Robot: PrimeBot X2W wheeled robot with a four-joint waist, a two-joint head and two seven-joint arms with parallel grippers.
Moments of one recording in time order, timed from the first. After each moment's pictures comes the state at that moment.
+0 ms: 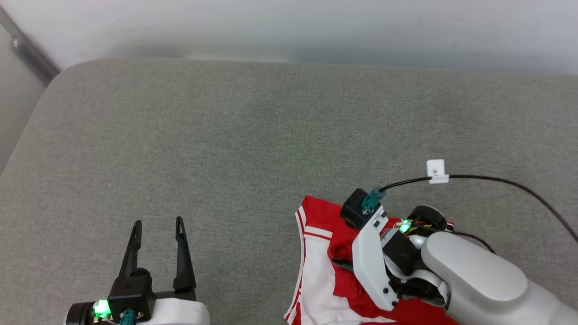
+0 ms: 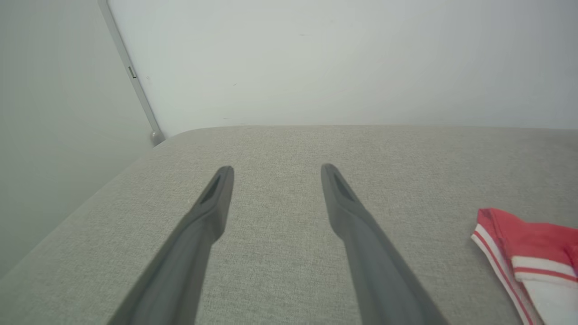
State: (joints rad) left arm 0.08 0.05 -0.07 -0.06 -0.04 0.17 -0.26; right arm -0.68 -0.37 1.05 0.36 0.84 0.13 0.62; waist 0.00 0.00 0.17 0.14
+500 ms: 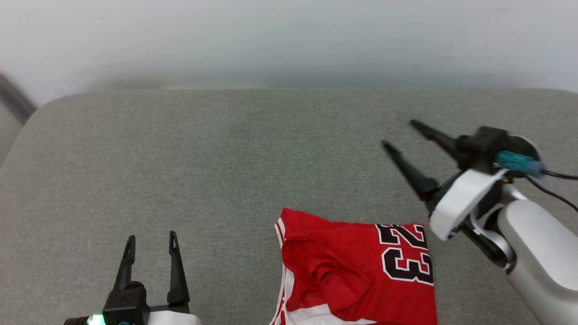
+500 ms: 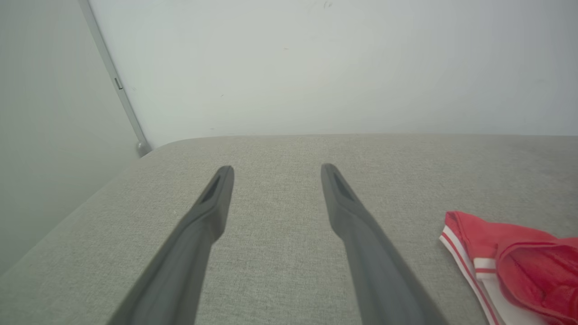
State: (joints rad) left arm 0.13 0.05 -0.04 -0.06 -0.04 0.16 -0.26; right arm -0.62 -0.48 0.69 0.29 0.58 0.13 -0.03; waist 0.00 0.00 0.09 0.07
